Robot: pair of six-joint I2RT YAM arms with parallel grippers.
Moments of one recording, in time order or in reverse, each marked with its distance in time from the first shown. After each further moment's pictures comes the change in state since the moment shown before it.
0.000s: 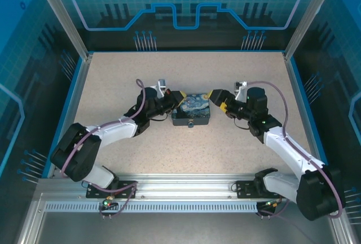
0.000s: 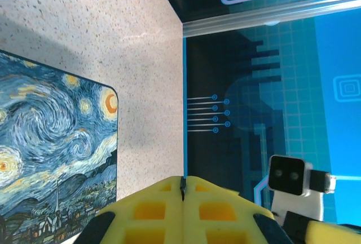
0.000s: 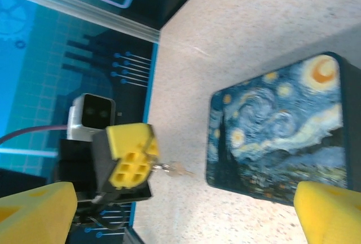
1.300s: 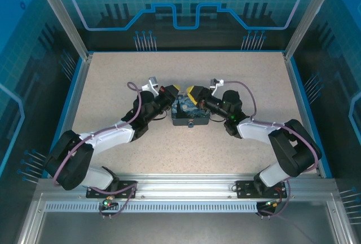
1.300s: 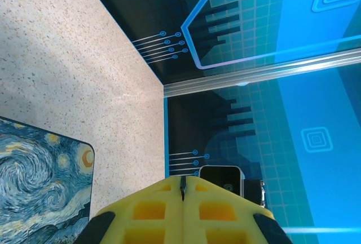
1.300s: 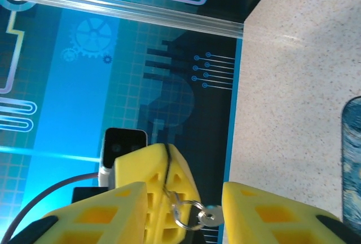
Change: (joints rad) left arm -0.046 -0.087 -0.039 0.074 -0.270 -0.028; right arm 0.241 0.441 0.011 0.827 0.104 0.421
